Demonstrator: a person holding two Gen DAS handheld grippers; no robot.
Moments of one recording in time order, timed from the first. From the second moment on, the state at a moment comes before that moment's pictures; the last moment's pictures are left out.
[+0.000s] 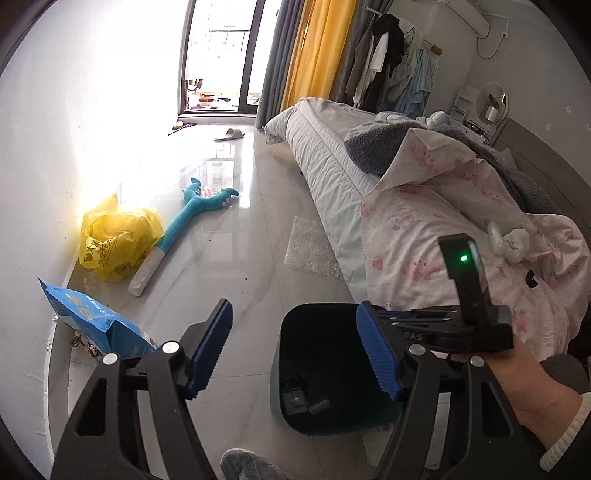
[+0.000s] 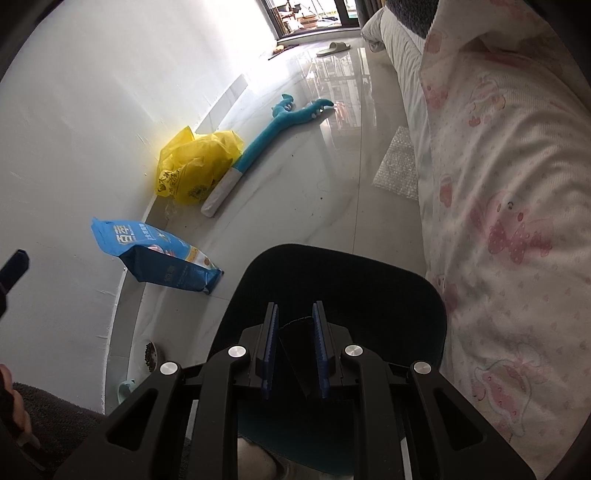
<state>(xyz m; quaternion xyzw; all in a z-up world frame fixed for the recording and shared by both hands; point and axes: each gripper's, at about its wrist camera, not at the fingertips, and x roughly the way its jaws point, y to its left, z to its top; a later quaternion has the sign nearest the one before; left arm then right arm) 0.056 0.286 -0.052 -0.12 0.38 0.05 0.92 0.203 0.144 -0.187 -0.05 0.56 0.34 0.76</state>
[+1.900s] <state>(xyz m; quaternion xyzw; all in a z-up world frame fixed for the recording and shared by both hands) 0.104 0.157 0.042 -0.07 0.23 -0.03 0.97 0.197 0.014 -0.079 -0.05 0.40 0.33 0.86</state>
